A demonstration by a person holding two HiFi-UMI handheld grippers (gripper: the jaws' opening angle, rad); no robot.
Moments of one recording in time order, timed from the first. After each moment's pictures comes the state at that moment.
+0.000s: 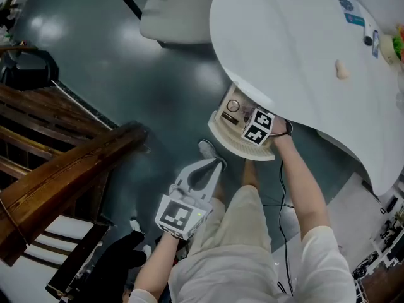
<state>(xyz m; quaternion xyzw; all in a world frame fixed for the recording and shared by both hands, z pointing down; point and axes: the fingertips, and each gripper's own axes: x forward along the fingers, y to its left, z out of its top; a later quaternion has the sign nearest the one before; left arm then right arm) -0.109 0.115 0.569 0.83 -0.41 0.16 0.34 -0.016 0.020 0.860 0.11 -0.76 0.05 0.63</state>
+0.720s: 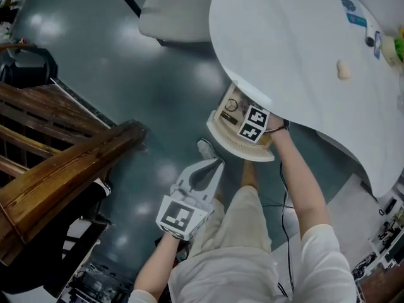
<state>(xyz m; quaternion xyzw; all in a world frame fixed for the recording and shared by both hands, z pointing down) -0.102 0.116 0.575 0.83 -0.41 0.16 0.35 -0.025 -0.001 0.866 0.12 -0.76 -0.01 0.64</state>
